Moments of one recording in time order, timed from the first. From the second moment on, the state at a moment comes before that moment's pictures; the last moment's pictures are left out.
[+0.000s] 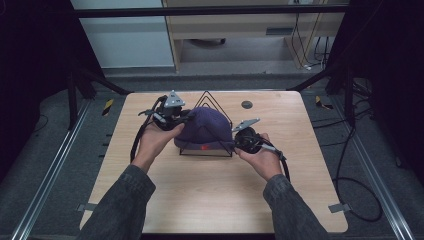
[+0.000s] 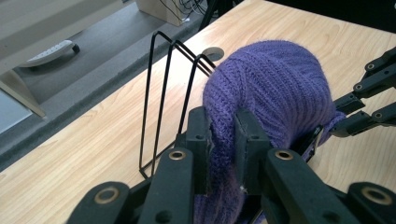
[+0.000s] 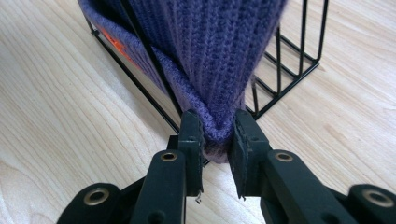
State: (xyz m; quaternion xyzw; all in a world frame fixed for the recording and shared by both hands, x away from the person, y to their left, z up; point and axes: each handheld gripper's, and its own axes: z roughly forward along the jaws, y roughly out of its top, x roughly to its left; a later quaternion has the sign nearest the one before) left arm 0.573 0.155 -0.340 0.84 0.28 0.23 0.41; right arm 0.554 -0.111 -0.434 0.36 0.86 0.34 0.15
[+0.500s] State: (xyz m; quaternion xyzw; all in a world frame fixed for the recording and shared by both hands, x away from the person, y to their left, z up) left arm 0.571 0.162 -0.354 0.84 0.28 0.22 0.40; right arm 0.557 -0.110 -0.445 0.36 0.86 0.33 0.14
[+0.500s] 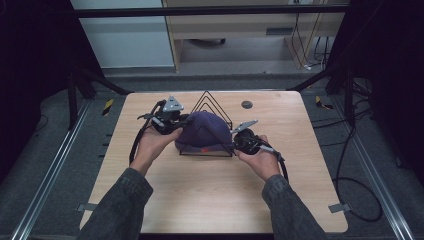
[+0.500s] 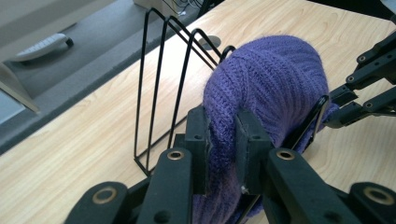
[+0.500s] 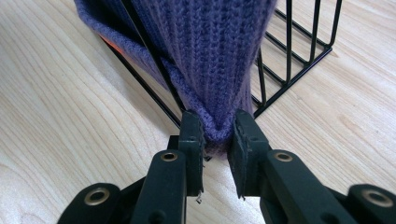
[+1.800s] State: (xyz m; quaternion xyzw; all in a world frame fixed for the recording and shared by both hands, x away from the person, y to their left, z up) left arm 0.558 0.186 -0.360 0.83 0.30 0.21 0.43; right arm 0.542 -0.132 -0.454 0.37 0.86 0.31 0.14
